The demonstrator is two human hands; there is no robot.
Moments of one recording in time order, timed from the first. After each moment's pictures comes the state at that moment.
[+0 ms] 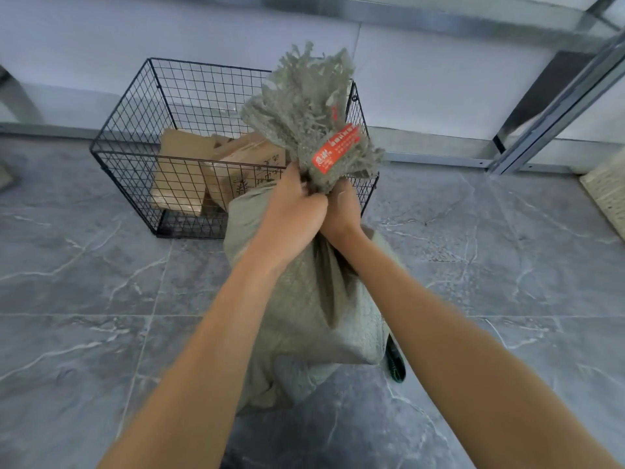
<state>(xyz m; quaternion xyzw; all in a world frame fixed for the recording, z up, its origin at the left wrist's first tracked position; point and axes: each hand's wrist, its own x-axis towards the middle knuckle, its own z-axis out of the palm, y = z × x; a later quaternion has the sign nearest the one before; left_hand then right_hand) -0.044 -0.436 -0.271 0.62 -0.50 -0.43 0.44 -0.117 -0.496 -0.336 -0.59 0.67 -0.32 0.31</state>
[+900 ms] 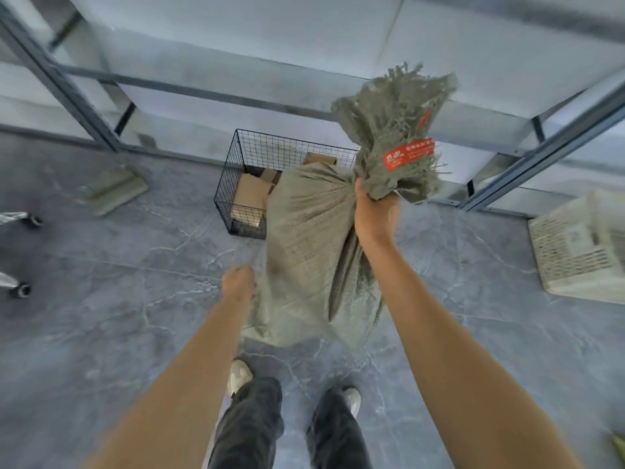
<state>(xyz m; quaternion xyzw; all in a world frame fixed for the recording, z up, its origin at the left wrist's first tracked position) 0.052 -0.313 -0.004 0.79 -0.01 -0.51 0.35 -0.114 -0.411 0.113 -0.43 0.72 -0.41 0.38</state>
